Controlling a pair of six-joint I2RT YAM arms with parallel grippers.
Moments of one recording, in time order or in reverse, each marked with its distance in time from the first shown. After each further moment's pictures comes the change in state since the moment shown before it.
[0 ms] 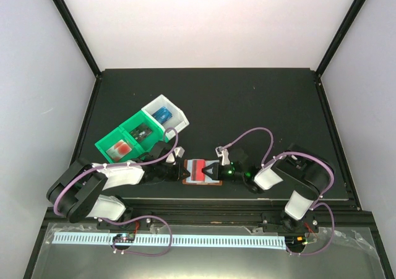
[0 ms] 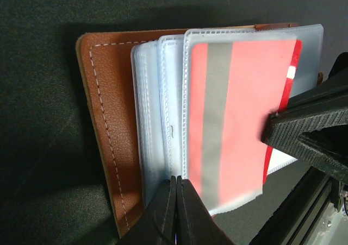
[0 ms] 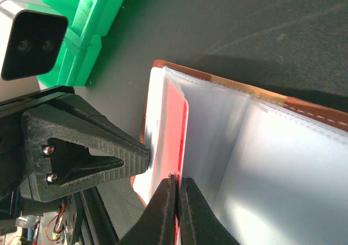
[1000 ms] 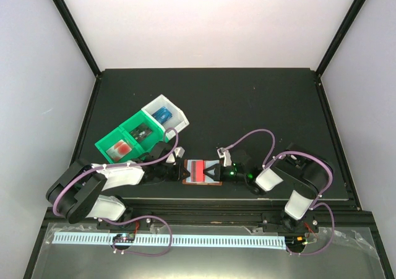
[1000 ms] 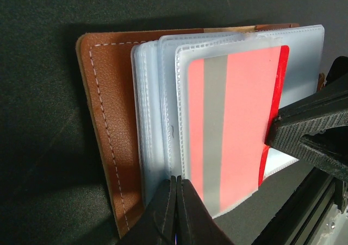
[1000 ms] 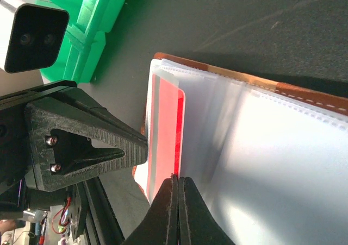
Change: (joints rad) left arm -0.002 -0.007 0.000 -0.005 -0.014 0.000; right arm -0.013 0.011 -0.037 0.063 -0.029 0.016
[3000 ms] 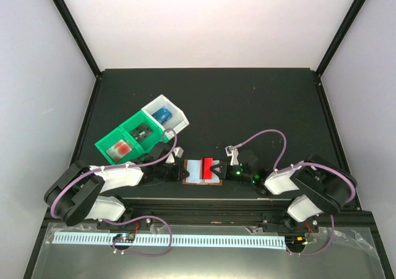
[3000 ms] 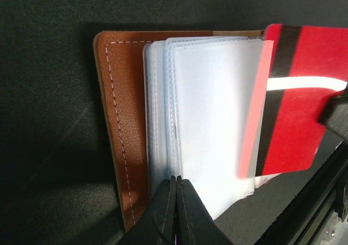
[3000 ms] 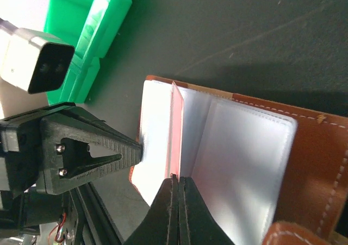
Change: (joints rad) left arm -0.009 -0.024 -0.007 -0.008 -0.029 -0.035; right arm -0.026 -0.172 -0.052 -0.128 0.075 0.001
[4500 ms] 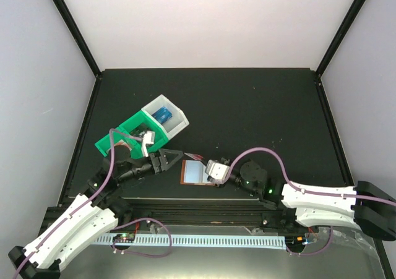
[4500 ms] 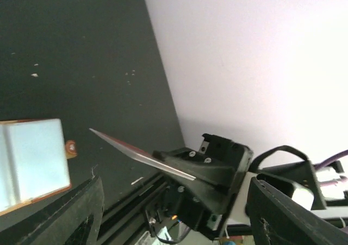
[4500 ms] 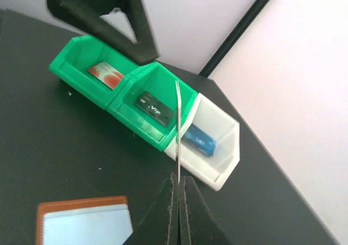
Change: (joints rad) left arm 0.000 -0.841 0.130 -0.301 0.017 -0.342; right arm 0.372 -0.533 0.114 -0.279 0.502 -1.437
